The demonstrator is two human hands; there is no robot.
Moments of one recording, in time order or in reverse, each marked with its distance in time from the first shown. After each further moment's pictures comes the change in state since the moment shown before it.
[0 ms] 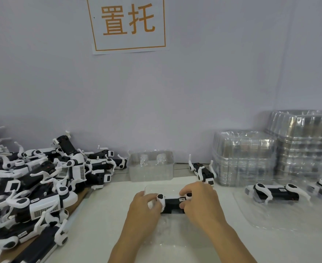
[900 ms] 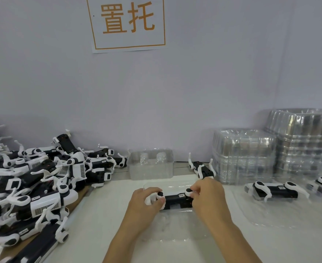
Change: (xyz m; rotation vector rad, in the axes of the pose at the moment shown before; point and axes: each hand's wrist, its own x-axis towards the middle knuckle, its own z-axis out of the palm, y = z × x) left_hand 0.004 0.000 -0.007 -0.114 -0.041 -0.011; right_hand 0.001 0.007 -0.012 -0.023 0.118 0.015
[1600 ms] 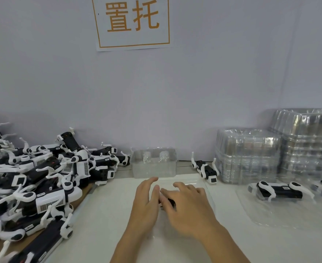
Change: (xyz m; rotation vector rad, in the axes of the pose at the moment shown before) left_hand -0.001 -0.003 0.008 -0.146 0.091 0.022; right_hand -0.020 -0.025 0.027 -0.313 -0.258 -0.362
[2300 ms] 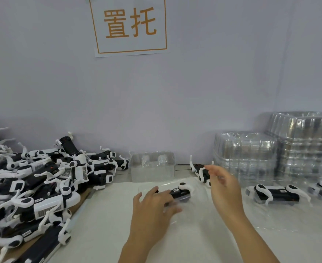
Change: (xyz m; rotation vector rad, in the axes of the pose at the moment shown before) left_hand -0.007 0.015 0.010 0.699 -0.080 0.251; right_hand 0.005 0.061 -0.032 0.986 0.613 0.322
